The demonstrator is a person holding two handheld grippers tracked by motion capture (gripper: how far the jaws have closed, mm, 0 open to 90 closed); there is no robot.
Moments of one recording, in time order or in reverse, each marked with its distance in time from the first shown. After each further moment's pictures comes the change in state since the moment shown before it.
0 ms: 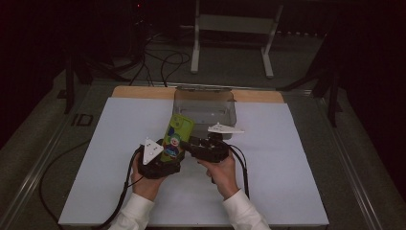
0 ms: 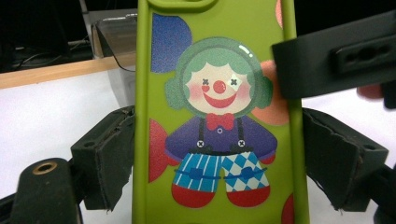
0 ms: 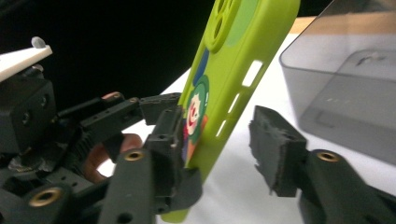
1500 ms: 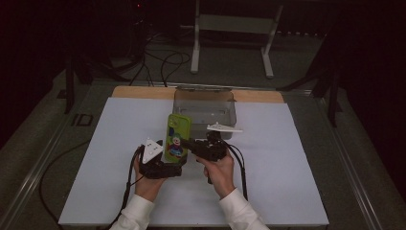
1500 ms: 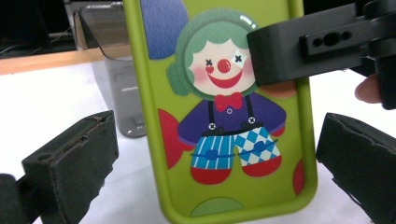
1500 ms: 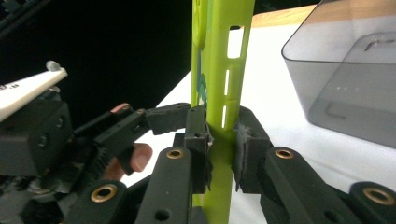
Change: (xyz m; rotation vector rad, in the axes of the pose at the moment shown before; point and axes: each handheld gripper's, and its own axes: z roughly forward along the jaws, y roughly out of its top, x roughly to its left) left arm 0.006 -0.004 0.003 0.012 -0.057 -0.008; right arm 0.001 0.001 0.004 -0.003 -0.011 0.069
